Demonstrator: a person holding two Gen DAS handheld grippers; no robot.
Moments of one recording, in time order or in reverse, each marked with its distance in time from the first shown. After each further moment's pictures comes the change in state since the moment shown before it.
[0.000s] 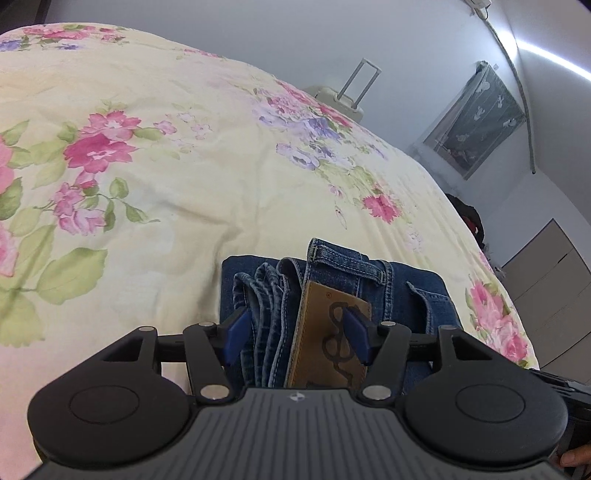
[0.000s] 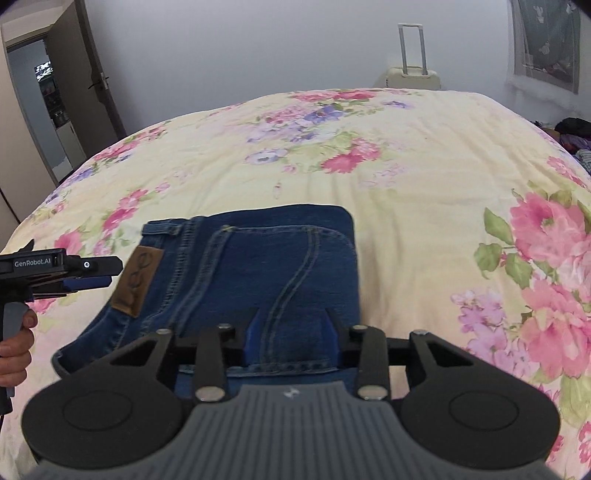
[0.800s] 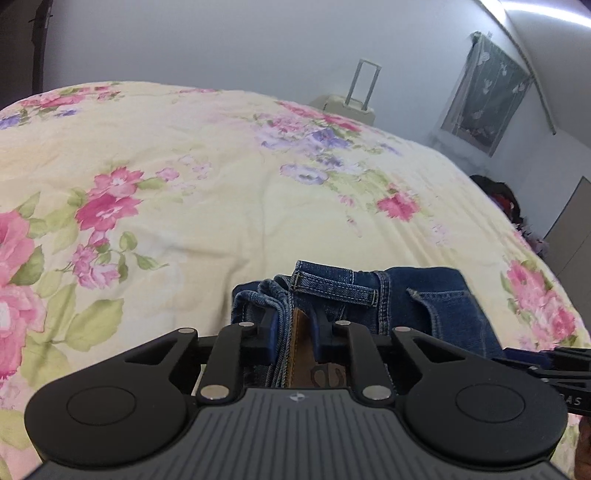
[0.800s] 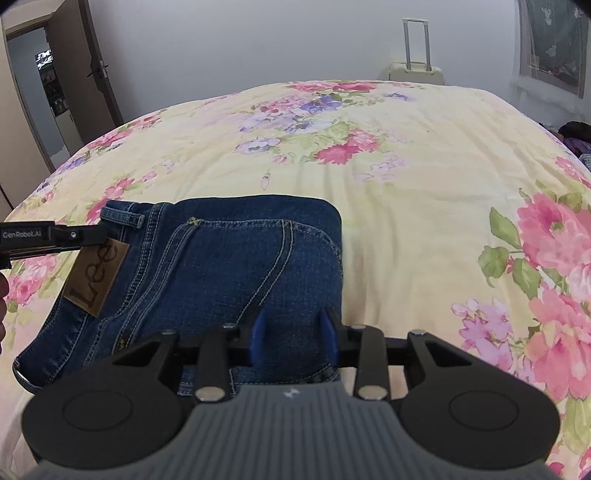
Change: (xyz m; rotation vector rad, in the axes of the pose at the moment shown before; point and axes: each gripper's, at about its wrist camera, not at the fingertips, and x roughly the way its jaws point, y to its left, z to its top) left arm -0.004 -0.036 -0.002 0.160 -0.050 0.197; right arm 0.029 -0.001 0.001 -0.047 0.027 -0.001
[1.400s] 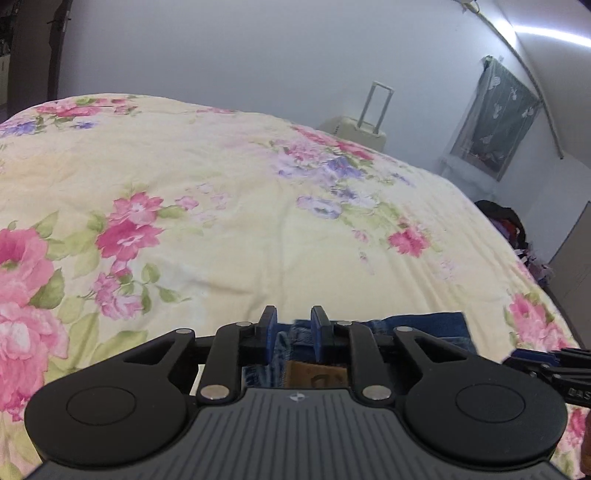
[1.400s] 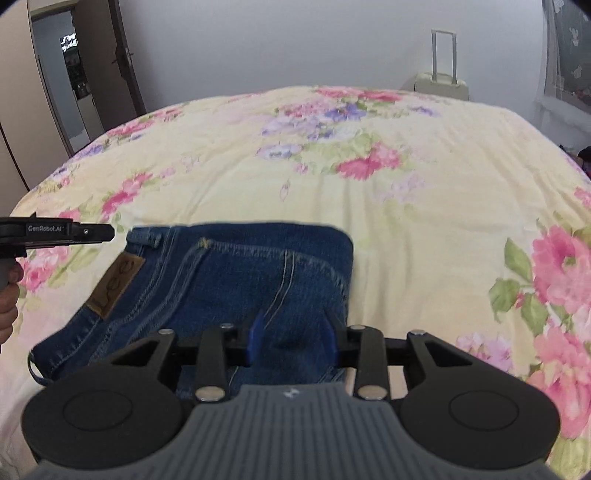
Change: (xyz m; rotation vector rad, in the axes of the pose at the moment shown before) left arm -0.022 0.006 0.028 -0.028 -0.076 -0.036; right arm -0.004 -0.002 0.022 -0.074 -0.023 0.040
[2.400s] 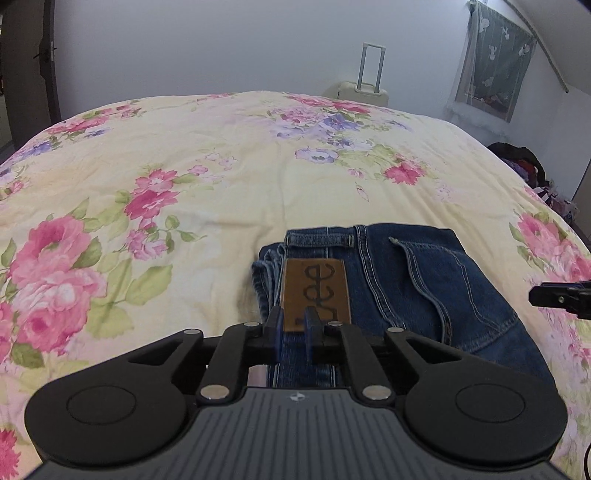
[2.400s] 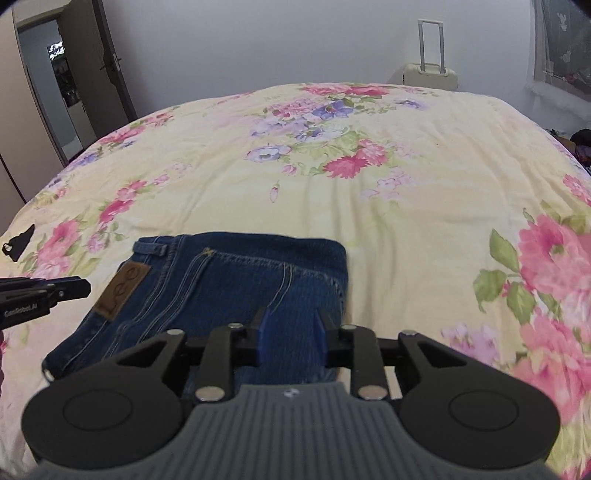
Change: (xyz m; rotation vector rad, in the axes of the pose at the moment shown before) left arm -0.049 -0.037 -0.064 0.166 0.095 0.157; right arm -0.025 -0.005 -0.008 0.060 0.028 -0.011
